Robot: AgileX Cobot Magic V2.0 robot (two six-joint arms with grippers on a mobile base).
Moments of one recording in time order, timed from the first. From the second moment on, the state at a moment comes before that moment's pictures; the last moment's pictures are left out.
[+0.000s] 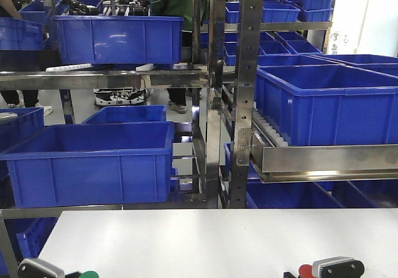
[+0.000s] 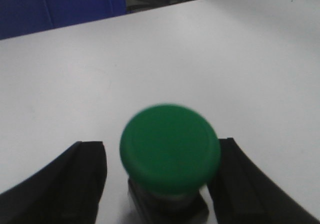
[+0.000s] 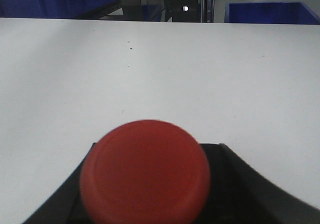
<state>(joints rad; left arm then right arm) -0.12 2.09 -0.52 0.36 -1.13 -0.09 0.05 2.17 -0.59 -0.27 -1.14 0.13</state>
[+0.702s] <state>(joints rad) -0.12 1.88 -0.56 0.51 -0.90 -0.30 0.05 2.06 -0.59 -0.31 -1.08 0.15</state>
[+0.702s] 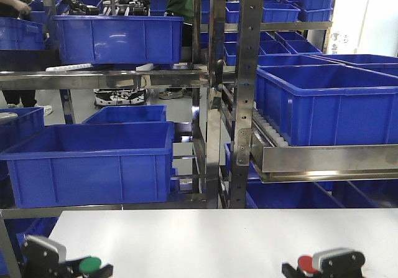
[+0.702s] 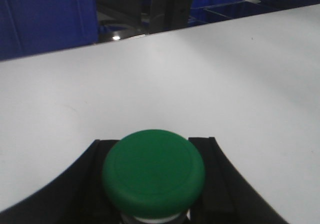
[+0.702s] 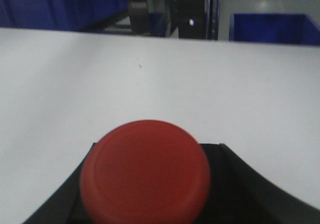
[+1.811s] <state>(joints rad) -0.12 0.70 -0.26 0.56 -0.19 -0.54 0.05 0.79 -0.41 -1.17 -0.26 1.12</state>
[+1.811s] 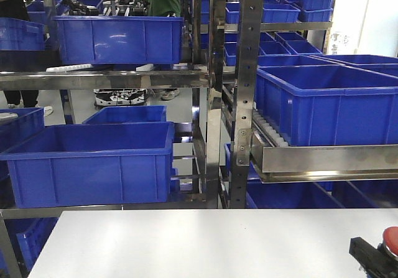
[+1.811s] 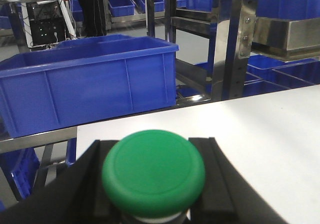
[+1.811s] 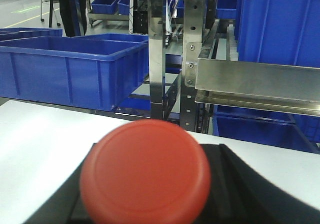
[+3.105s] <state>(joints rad) -0.12 0.70 -0.26 0.56 -0.19 -0.54 0.05 0.81 -0.41 -1.18 -0.26 1.12</state>
